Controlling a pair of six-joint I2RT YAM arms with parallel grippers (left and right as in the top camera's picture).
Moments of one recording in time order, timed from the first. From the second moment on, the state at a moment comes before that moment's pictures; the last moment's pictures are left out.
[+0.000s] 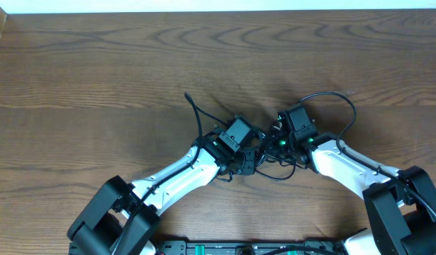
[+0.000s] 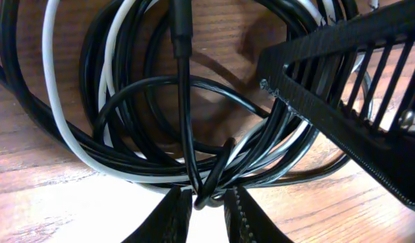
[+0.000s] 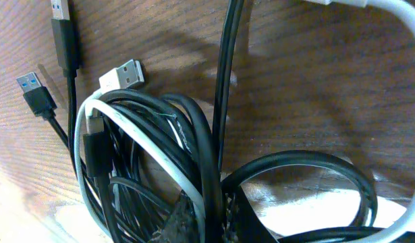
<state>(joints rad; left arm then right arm) -0.77 1.64 0.91 -0.47 0.19 -0.67 0.45 1.64 0.73 -0.22 -0.32 0.84</state>
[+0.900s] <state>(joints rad) -0.77 1.69 0.89 -0.43 0.18 -0.59 0.44 1.64 0.73 -0.22 -0.31 0.84</state>
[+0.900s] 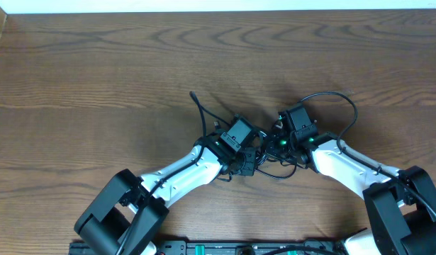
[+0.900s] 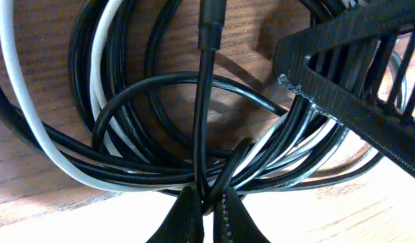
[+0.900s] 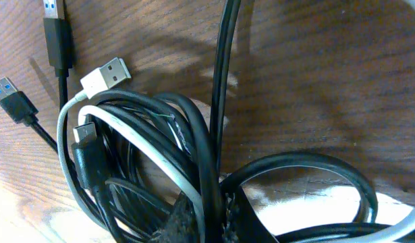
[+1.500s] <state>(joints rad) -0.59 1.45 0.89 -0.51 0.53 -0.50 0.30 1.56 0.73 -0.32 -0.52 0.61</state>
